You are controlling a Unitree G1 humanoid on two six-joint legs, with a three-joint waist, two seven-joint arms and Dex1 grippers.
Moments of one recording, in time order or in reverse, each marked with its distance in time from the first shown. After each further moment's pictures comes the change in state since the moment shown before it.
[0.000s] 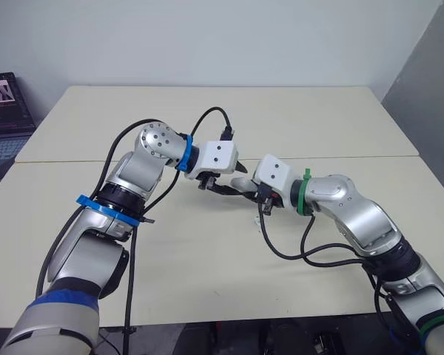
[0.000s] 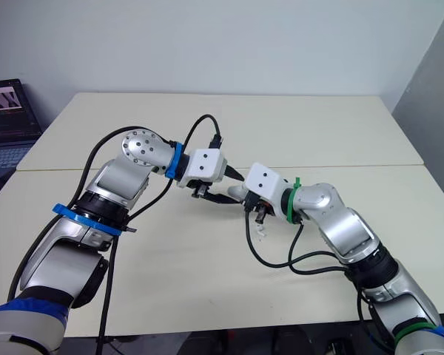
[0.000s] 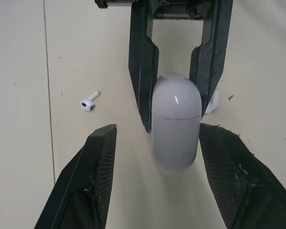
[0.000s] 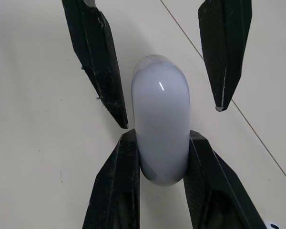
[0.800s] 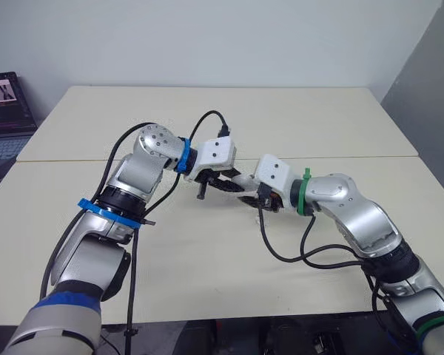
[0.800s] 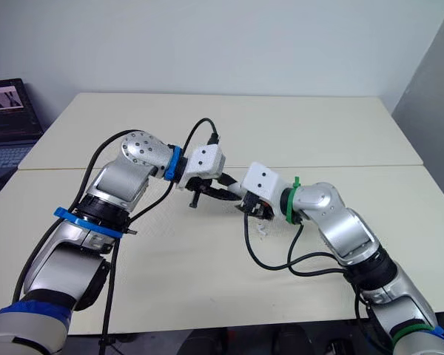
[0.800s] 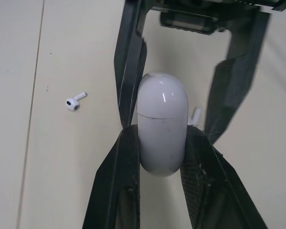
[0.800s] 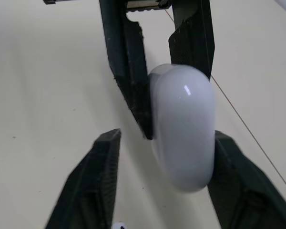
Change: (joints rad) left arm 0.046 -0.016 0.089 -0.060 -0.097 0.294 -0.041; right arm 0.068 -0.013 -0.098 -0.087 0.026 0.006 0.061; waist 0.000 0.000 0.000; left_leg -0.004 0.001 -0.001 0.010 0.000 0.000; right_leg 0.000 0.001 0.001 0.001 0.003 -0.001
